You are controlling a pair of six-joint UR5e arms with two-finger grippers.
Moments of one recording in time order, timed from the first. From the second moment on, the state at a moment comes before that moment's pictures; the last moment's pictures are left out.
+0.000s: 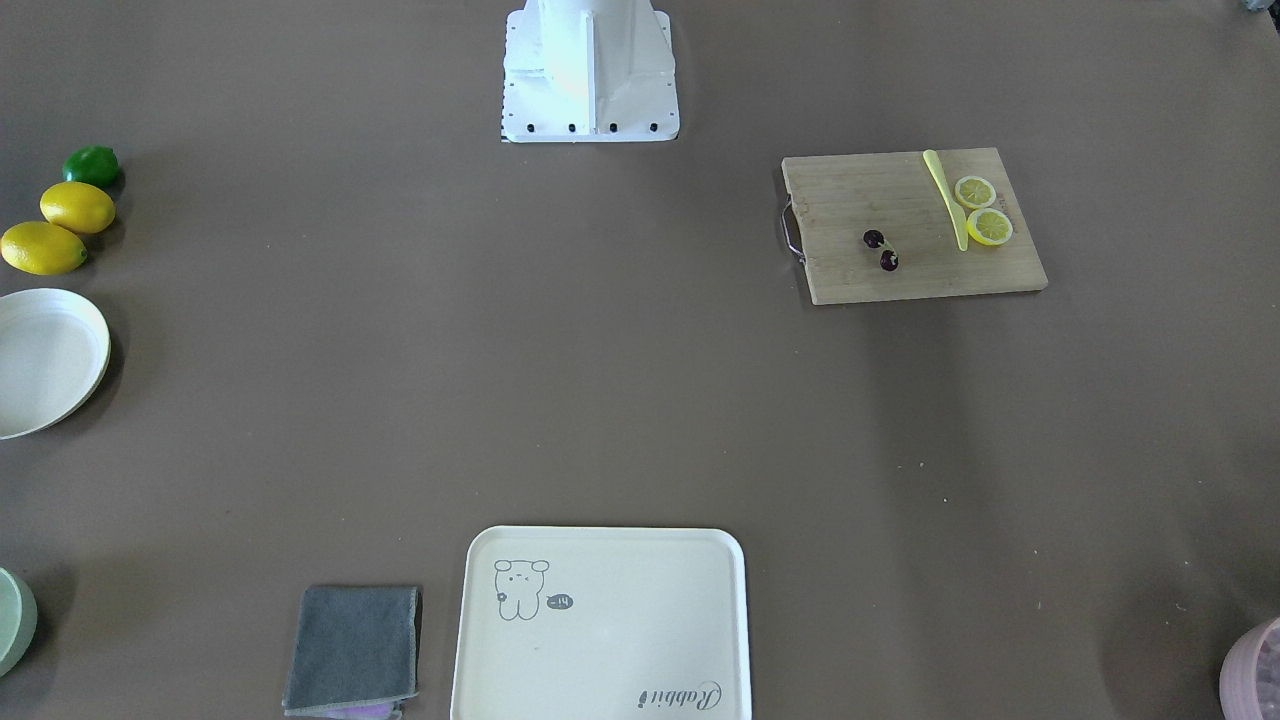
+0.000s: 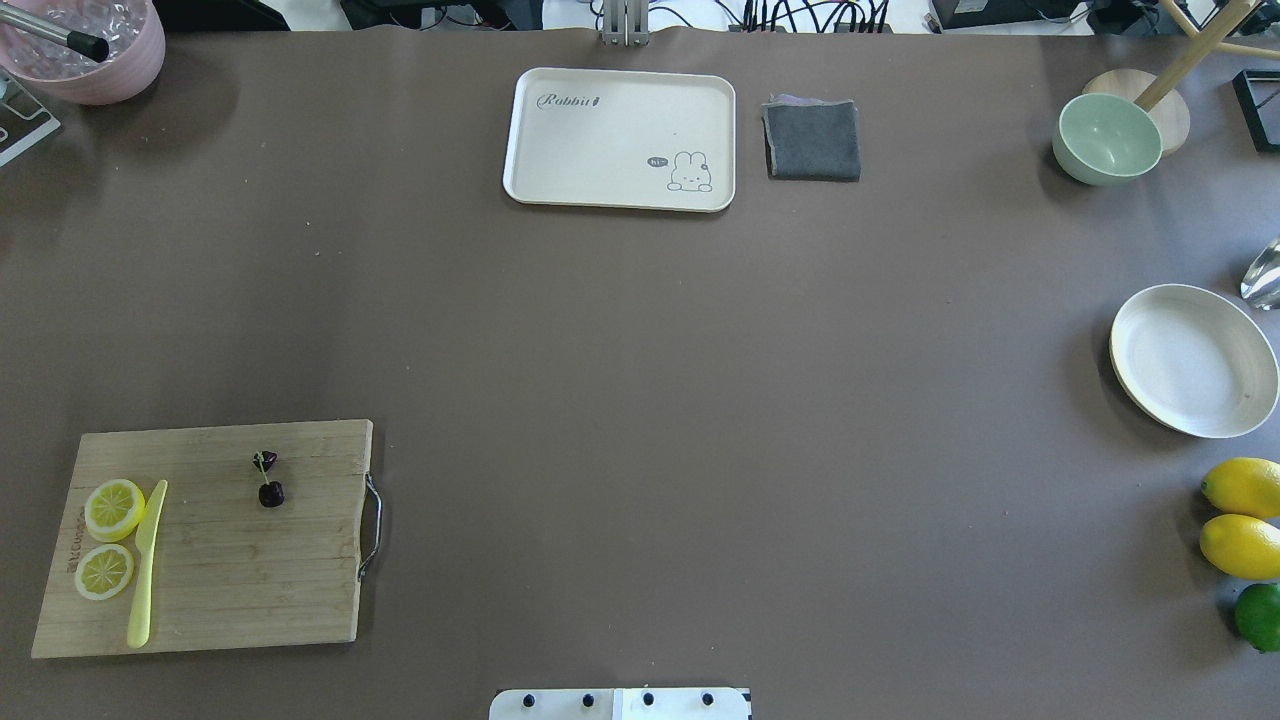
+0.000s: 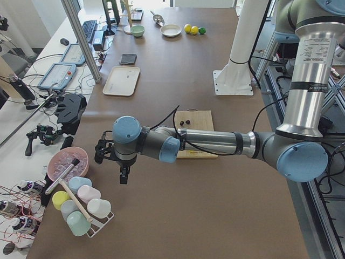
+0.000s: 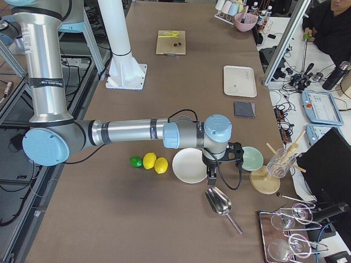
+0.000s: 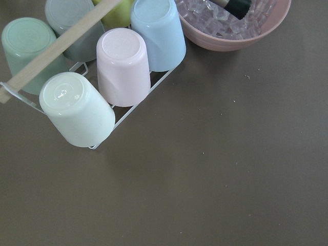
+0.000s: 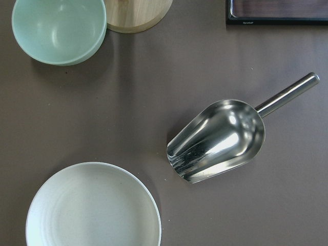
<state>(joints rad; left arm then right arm) -1.61 -1.68 -1.53 -1.81 -2.38 -0.23 1.60 -1.50 1.62 -1.61 2.35 0.04</state>
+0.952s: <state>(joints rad) -1.60 -1.68 -1.53 -1.81 -2.38 -0.23 1.60 -1.51 1.61 -1.61 2.38 0.03</state>
